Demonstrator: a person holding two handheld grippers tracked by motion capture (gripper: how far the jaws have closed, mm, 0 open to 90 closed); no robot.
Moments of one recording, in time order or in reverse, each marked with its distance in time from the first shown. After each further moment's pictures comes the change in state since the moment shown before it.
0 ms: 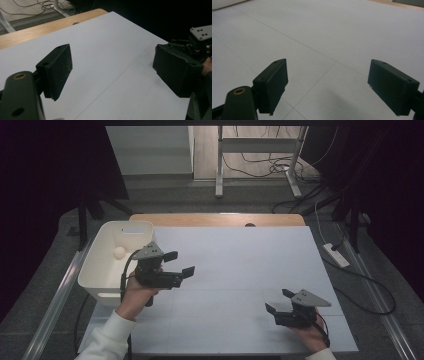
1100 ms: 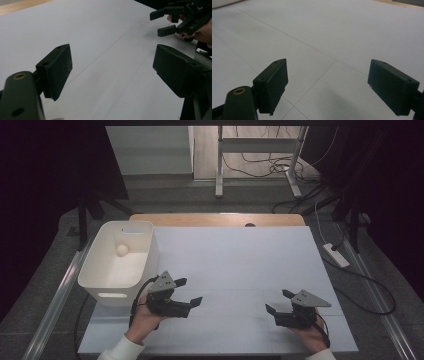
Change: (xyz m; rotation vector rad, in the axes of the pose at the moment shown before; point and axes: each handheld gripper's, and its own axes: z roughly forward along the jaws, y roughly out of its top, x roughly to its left) left arm -0.025 -0.068 0.022 0.077 -0.024 0.076; right arm 0.001 -0.001 0.000 0.003 0.000 -0.004
